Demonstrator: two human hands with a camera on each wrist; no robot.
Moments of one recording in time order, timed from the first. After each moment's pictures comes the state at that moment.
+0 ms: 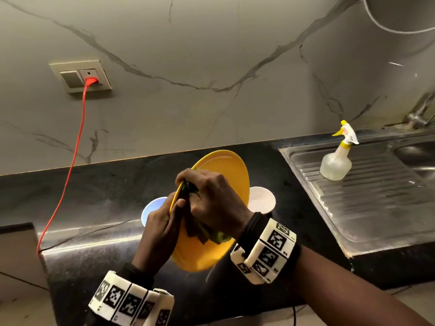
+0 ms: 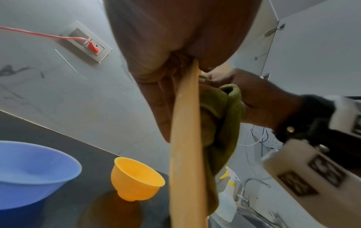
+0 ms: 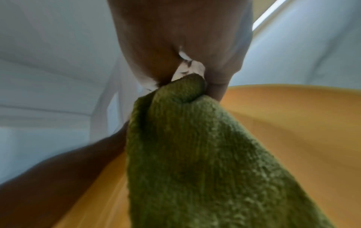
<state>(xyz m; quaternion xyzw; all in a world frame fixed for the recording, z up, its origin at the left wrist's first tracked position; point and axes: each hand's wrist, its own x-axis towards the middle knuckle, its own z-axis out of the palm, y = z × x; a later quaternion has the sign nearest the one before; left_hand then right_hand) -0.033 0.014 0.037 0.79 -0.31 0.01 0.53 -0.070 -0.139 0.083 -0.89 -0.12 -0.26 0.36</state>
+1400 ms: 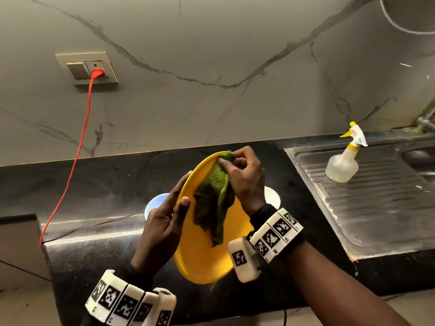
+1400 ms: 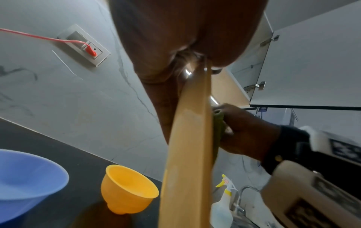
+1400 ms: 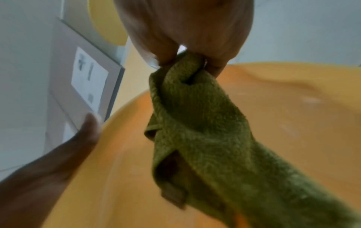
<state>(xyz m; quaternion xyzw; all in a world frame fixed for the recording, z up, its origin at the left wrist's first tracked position) -0.037 0.020 0.053 0.76 -0.30 -0.05 0.57 -0.043 -0.175 0.061 -0.73 0.16 -0.35 0.57</state>
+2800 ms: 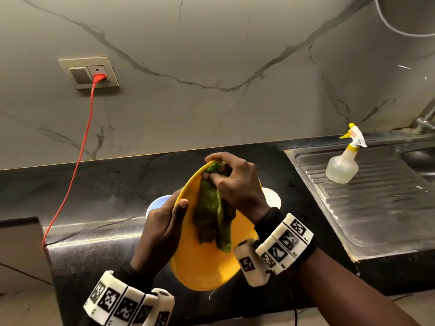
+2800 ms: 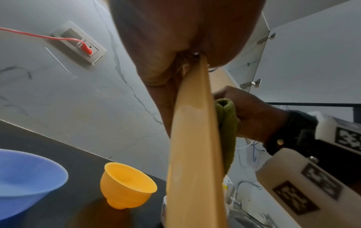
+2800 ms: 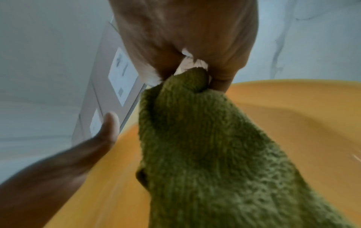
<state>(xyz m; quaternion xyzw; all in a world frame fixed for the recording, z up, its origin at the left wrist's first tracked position) -0.032 0.025 0.047 0.77 -0.30 -0.04 0.56 -0.060 -0.163 0.082 -0.83 0.03 -0.30 0.47</state>
